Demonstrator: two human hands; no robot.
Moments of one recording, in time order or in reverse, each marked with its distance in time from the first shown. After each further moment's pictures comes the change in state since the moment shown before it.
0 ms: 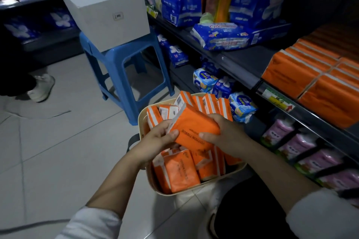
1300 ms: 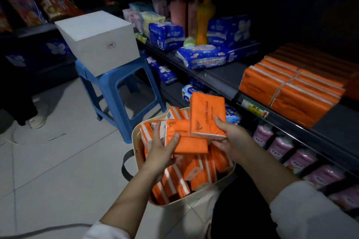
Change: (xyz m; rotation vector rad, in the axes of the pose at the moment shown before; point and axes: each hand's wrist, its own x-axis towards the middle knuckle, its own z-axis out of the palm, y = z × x) left_hand -0.002 0.011 0.056 -0.101 0.326 0.047; right_hand -0.013 0.008 -0.022 1.195 0.298 0.321
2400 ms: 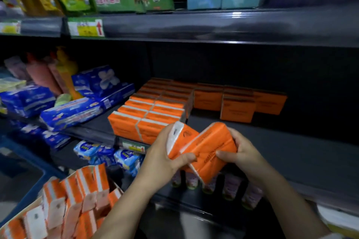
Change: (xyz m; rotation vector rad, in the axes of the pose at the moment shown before) left_hand -0.025 0.050 0.304 0.581 -0.514 0.720; right_hand -0.104 -0.089 -0.306 -0.289 0.177 -0.646
